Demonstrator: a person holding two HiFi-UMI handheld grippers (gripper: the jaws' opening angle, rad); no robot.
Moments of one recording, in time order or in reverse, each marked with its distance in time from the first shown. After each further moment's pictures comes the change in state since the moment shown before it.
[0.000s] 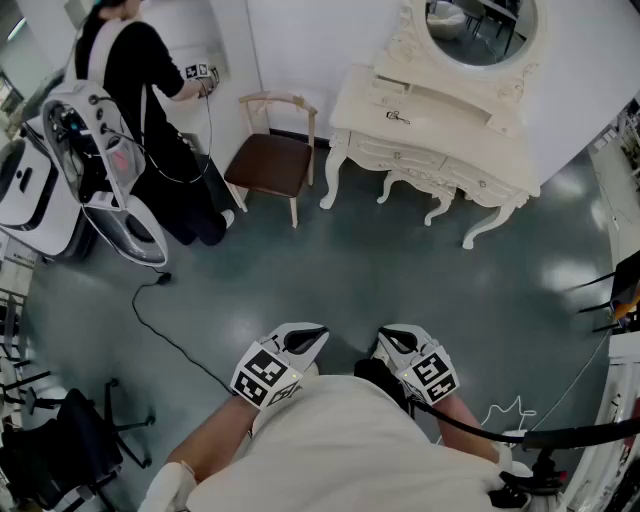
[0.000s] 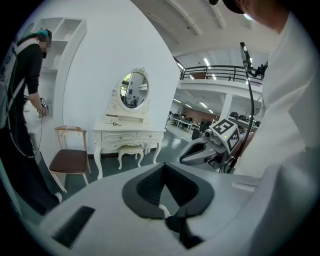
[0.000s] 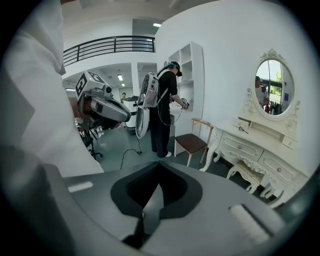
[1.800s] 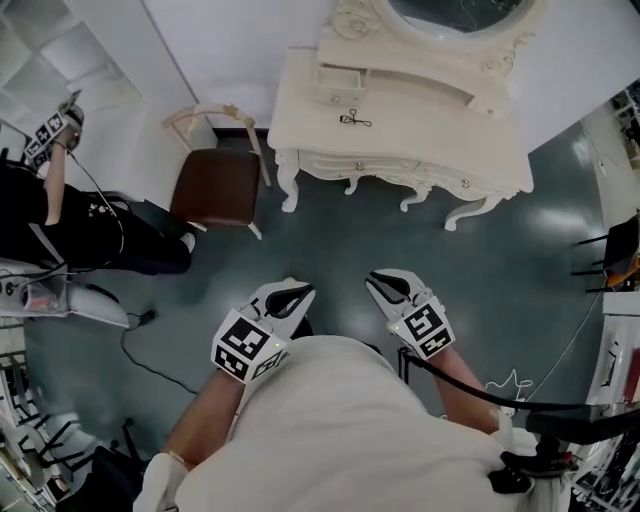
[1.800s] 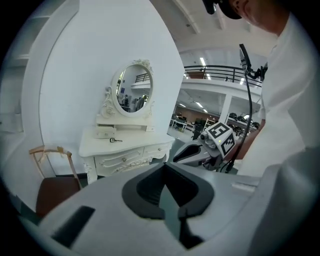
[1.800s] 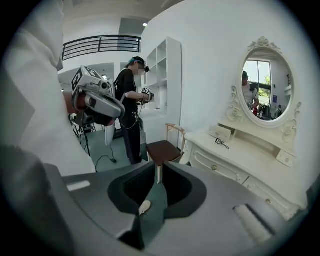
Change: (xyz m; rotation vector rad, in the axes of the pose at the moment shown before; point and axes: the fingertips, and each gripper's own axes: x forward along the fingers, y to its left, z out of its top) left arm 0.202 0.231 0.203 0.065 0.017 -0.093; right arm 0.116 -0.335 0.116 0.029 -0.040 -0.129
